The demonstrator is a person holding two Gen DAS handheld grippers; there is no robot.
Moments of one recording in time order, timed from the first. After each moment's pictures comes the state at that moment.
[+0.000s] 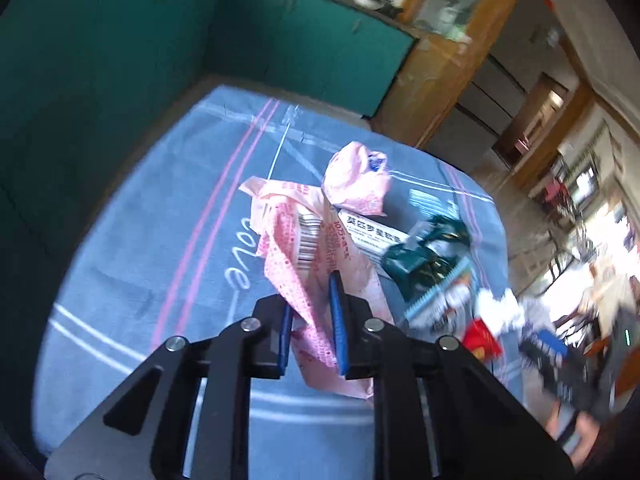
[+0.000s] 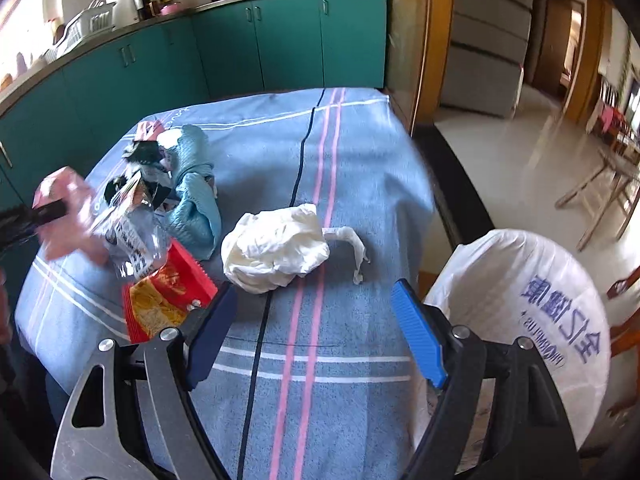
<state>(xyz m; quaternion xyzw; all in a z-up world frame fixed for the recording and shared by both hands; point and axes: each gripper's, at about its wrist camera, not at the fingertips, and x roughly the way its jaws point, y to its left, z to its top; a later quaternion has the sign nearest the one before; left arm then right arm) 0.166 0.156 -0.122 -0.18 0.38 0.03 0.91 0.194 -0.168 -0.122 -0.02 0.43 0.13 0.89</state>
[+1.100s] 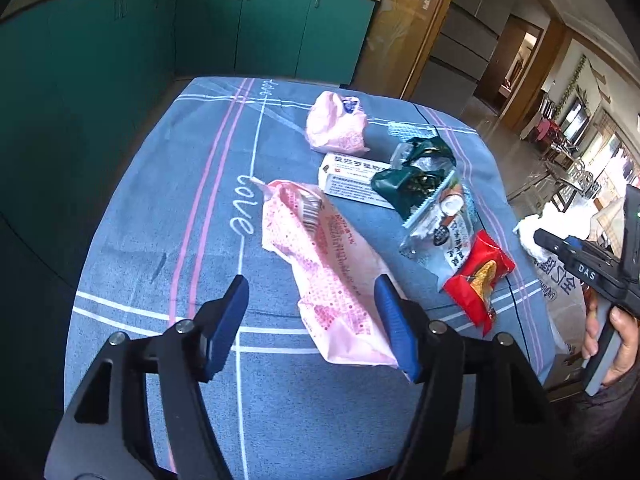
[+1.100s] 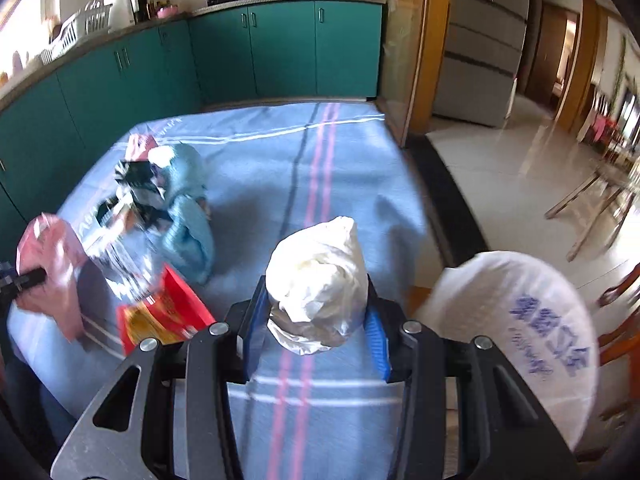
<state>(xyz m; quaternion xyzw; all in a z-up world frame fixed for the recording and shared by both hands) 0.142 0.141 -0.139 -0.10 0.43 -0.01 0.90 0.198 -0.165 -0.106 -0.05 0.41 0.11 0.90</state>
